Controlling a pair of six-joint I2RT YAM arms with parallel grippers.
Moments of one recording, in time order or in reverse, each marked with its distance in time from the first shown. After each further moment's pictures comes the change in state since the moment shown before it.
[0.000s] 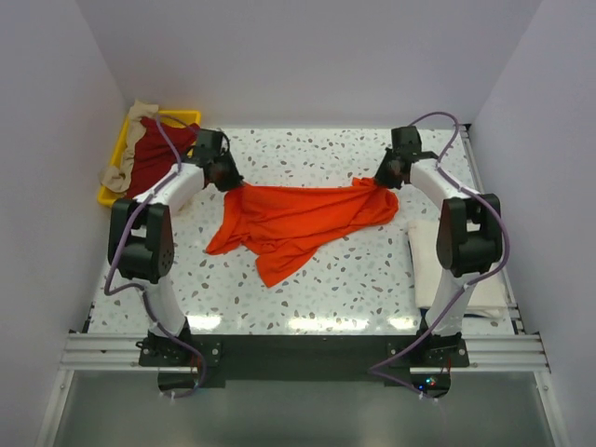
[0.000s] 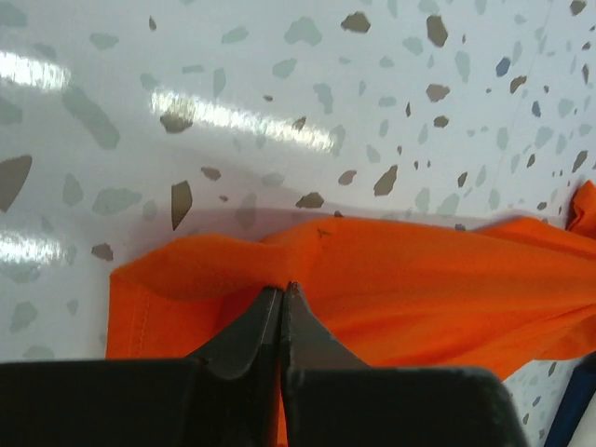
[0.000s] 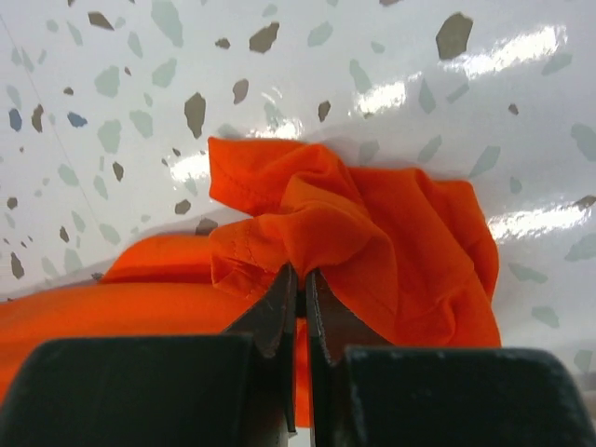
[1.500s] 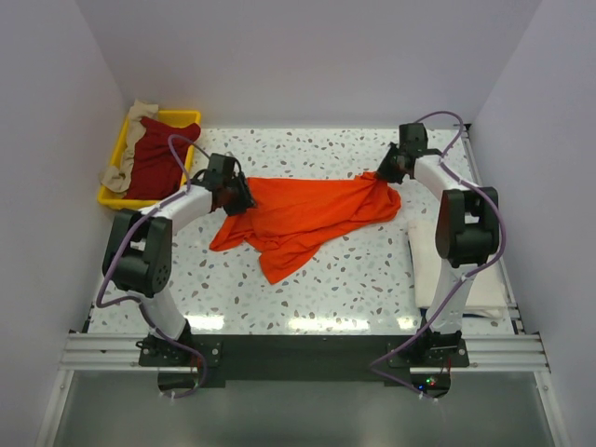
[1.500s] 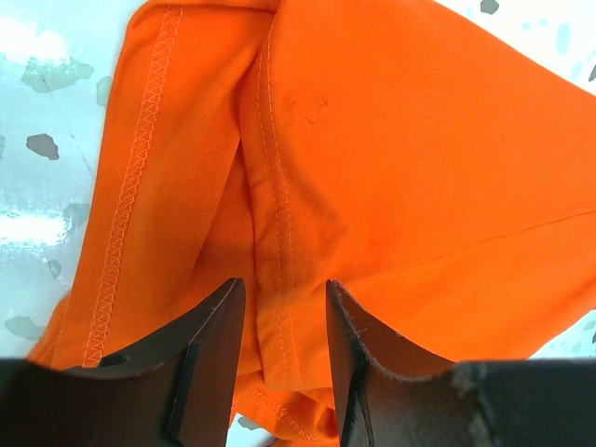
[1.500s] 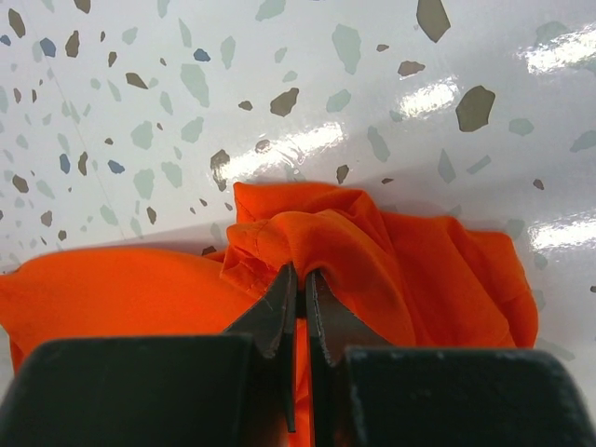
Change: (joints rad) left arm -0.089 -0.082 -0.217 0.103 -0.035 -0.040; right arm -0.069 0.102 0.086 0.060 -0.122 0.026
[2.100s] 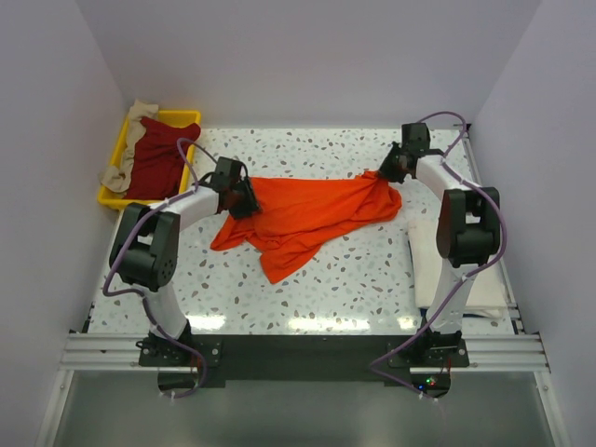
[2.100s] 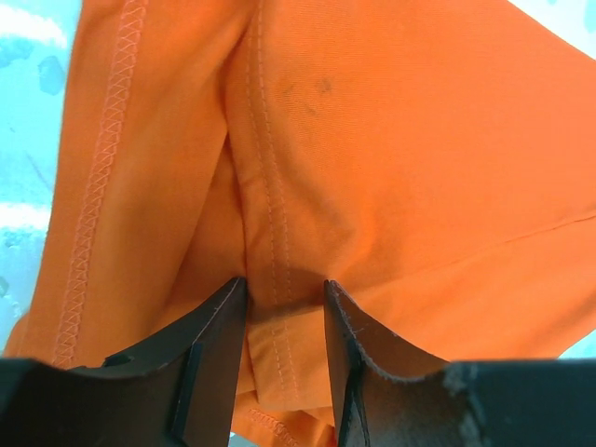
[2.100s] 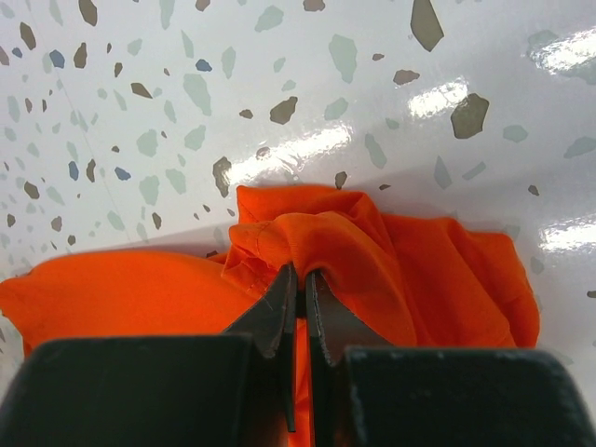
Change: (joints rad) left arm -0.029 0.057 -0.001 0.028 -0.004 -0.022; right arm -0.014 0.000 -0.001 0.011 -0.019 0.012
